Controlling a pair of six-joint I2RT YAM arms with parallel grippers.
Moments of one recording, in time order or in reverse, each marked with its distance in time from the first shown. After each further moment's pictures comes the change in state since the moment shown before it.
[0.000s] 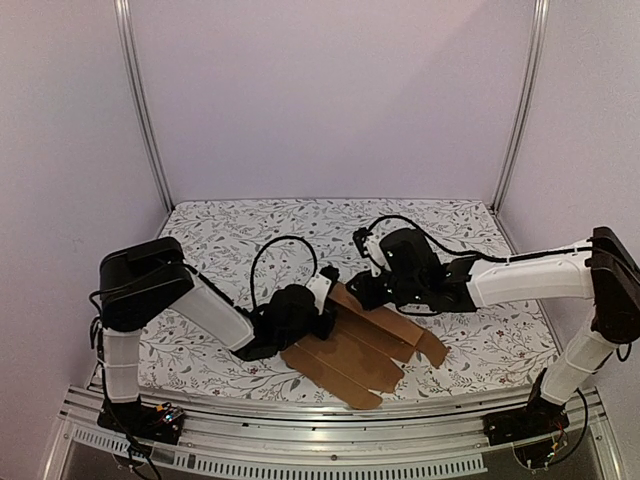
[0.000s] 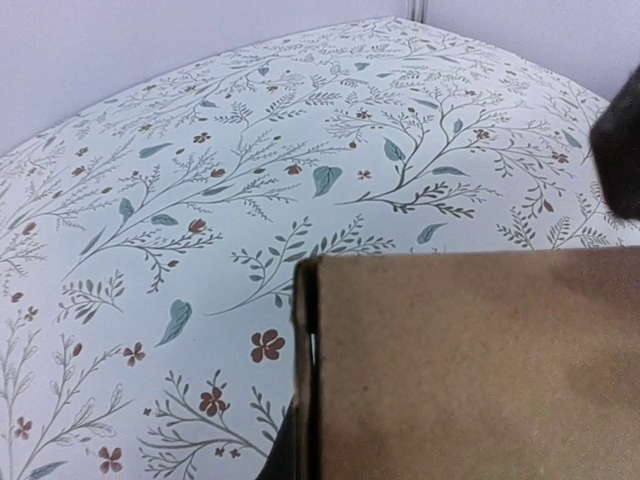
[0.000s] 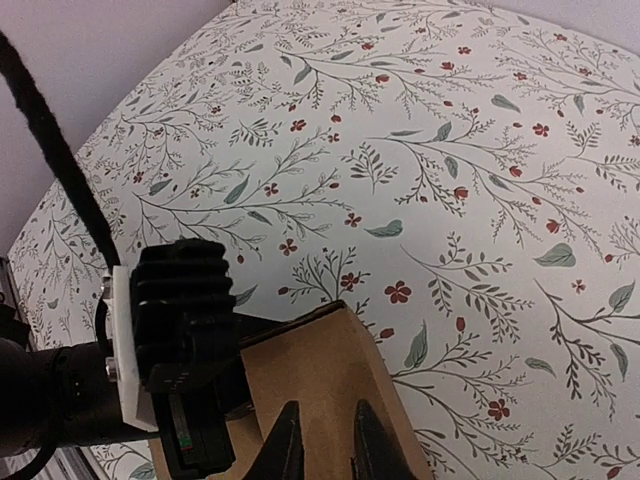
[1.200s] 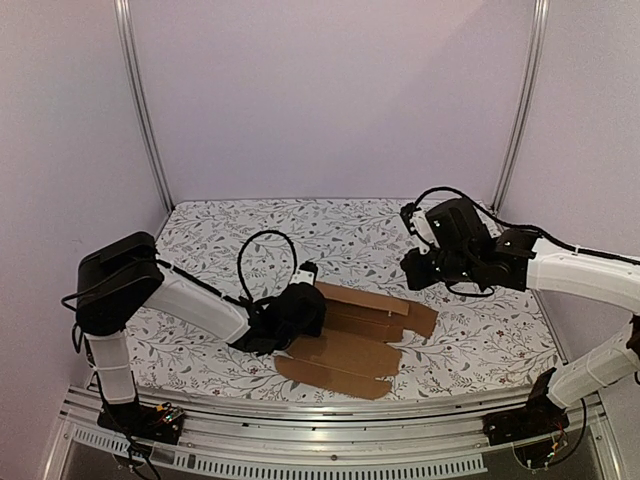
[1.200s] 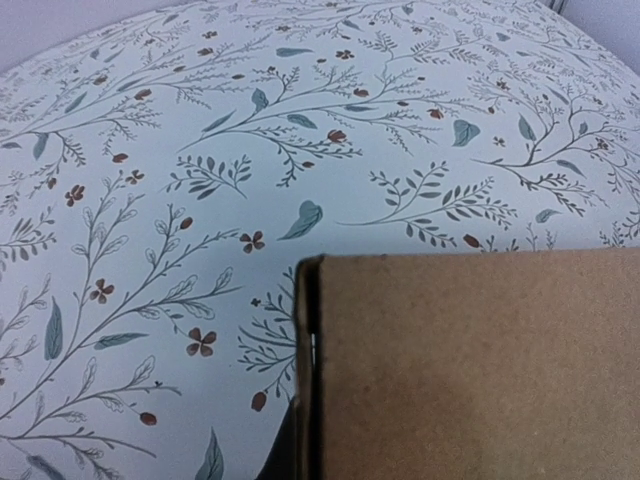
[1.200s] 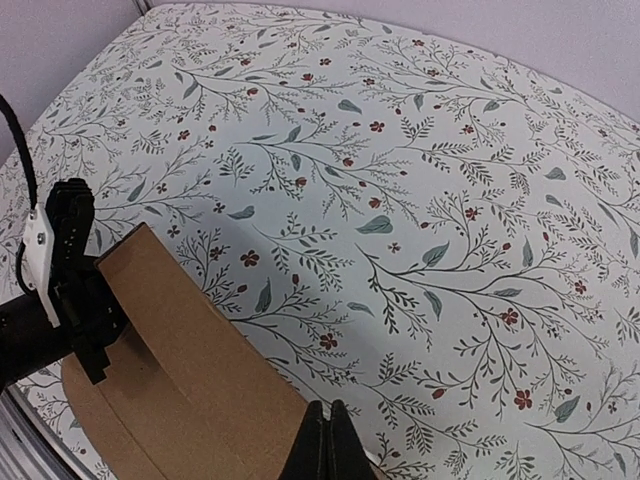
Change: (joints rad) left arm -0.028 -0.132 0.048 -0.480 -0.245 -0.371; right arm -0.102 -0.316 0.047 -0.444 0.136 -0.106
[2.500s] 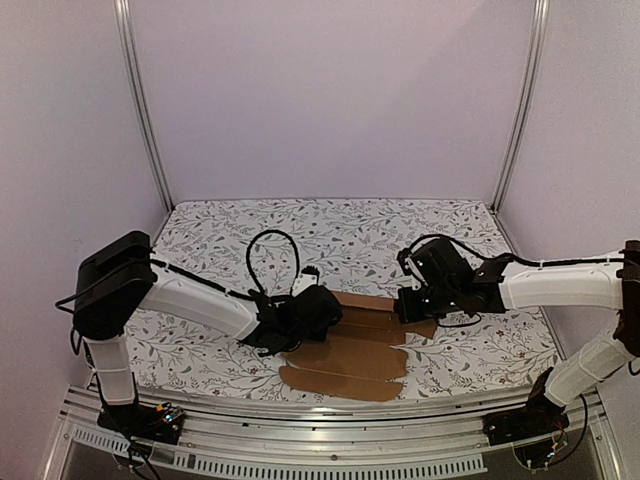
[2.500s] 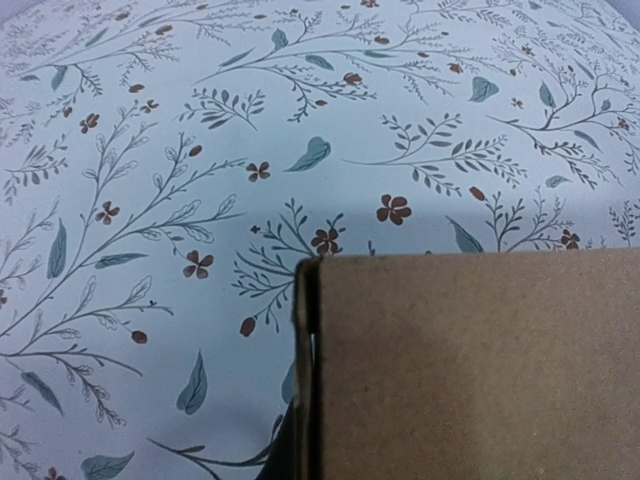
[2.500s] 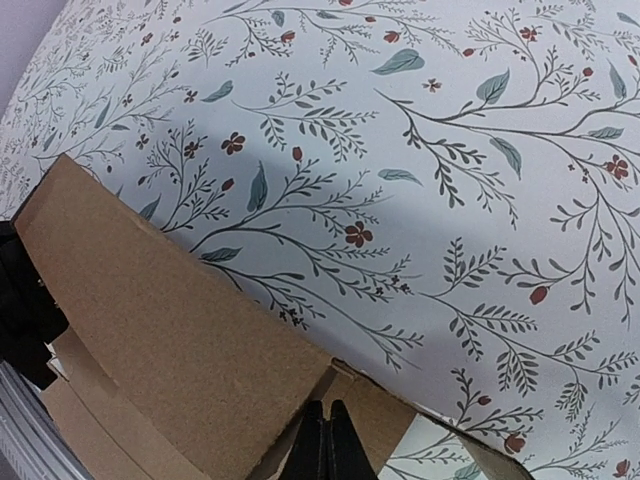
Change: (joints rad) left arm -0.063 -0.004 0.140 -0.369 -0.025 -0.235; right arm 0.000 0.116 -0.186 0.116 -0.155 0.243
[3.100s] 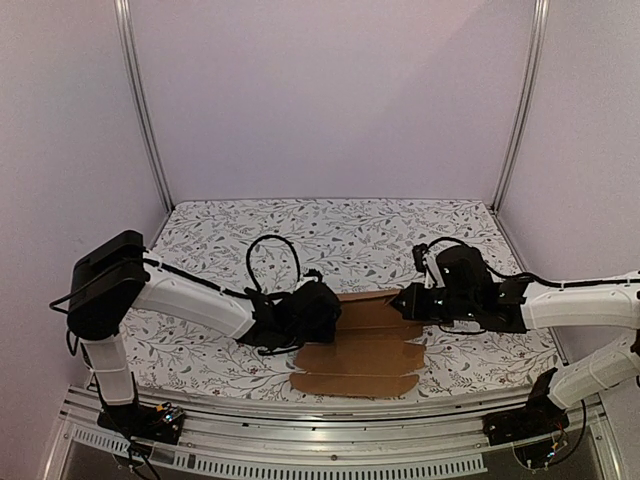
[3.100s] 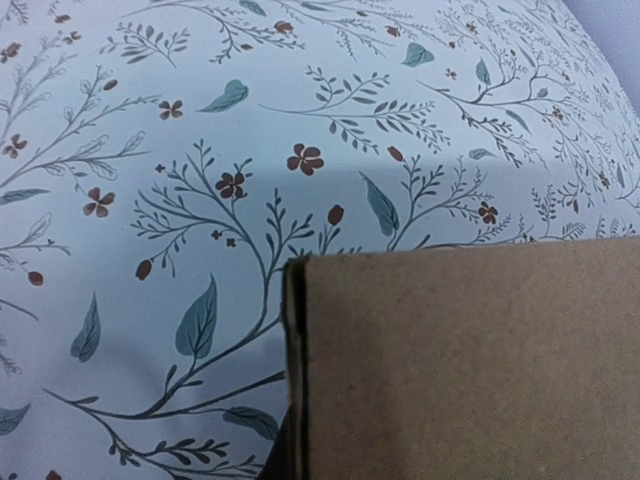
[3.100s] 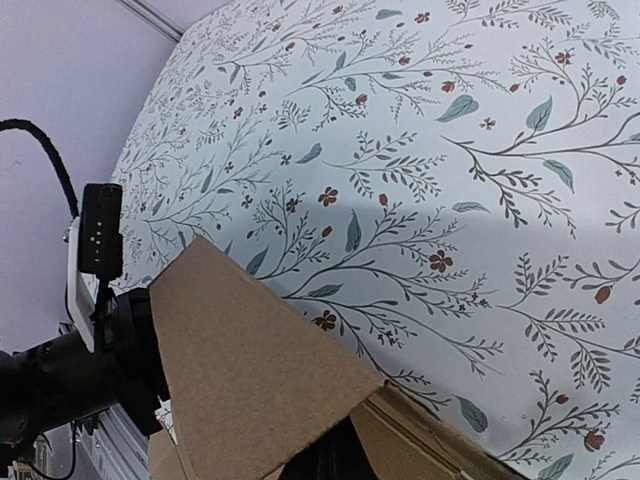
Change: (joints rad) left arm 0.000 -0.030 -0.008 0.027 0.208 -0.138; right arm 0.000 -0.149 -0.188 0.307 -0.081 0.192
